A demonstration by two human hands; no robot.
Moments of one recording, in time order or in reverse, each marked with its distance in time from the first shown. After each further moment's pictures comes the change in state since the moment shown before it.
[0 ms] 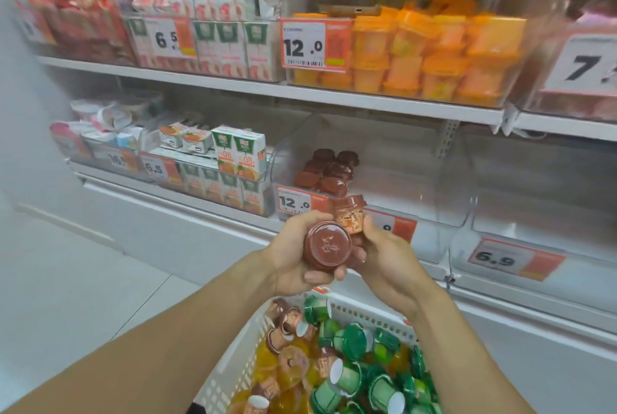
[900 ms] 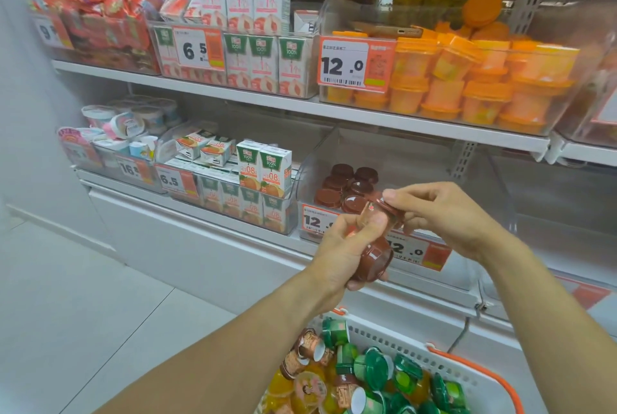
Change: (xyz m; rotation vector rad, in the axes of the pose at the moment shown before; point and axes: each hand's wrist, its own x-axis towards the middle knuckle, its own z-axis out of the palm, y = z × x) left_hand 0.004 0.011 0.009 0.232 0.303 0.326; right_hand 0.030 -0.101 0.008 -0.715 -0.006 -0.157
